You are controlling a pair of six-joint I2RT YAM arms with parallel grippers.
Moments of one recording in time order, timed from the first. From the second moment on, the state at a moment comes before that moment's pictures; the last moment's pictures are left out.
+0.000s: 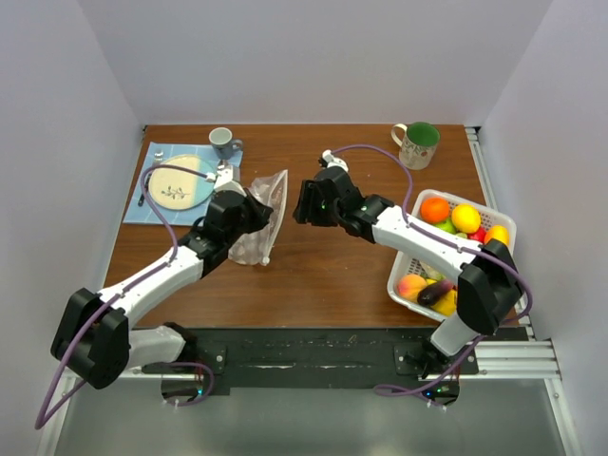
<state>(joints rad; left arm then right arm) -0.53 1.22 0.73 0.08 -0.15 -0.78 0.77 1.60 1.25 -0.33 0.14 0.71</state>
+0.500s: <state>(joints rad) -0.57 1.23 0.73 0.12 -0.15 -0.82 0.77 1.74 1.25 -0.17 0.08 0.79</state>
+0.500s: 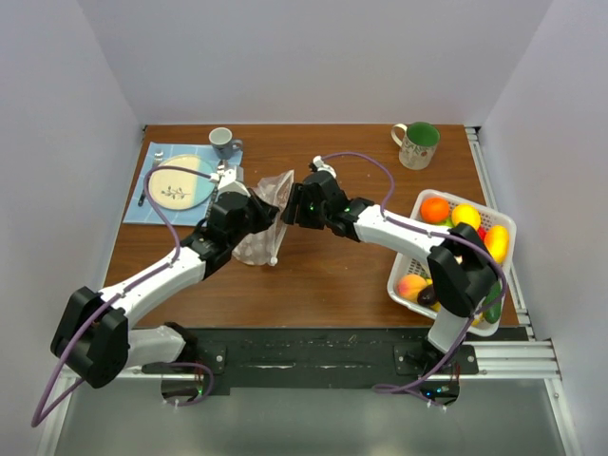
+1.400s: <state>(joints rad) -0.52 1.20 0.75 0.09 -0.08 -0.77 0.69 1.73 1.30 -0.43 0.28 0.54</state>
